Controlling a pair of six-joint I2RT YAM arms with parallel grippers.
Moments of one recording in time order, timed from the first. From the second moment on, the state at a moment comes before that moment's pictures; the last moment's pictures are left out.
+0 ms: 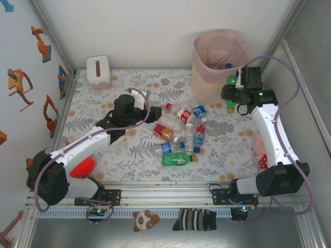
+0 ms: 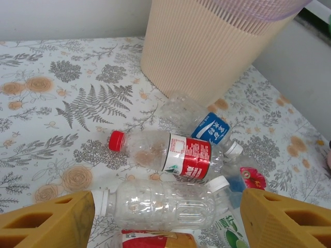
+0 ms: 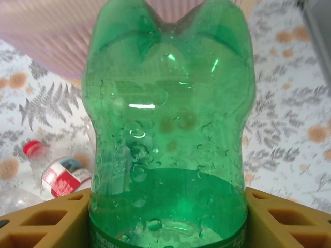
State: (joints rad) left arm -0.66 1.31 0.91 -0.03 0.12 -0.29; right arm 0.12 1.38 1.50 -0.90 0.04 0.21
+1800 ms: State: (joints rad) left arm -0.62 1.33 0.90 -0.03 0.08 -0.29; right arm 0.05 2.24 2.37 -0.70 0.20 -0.29
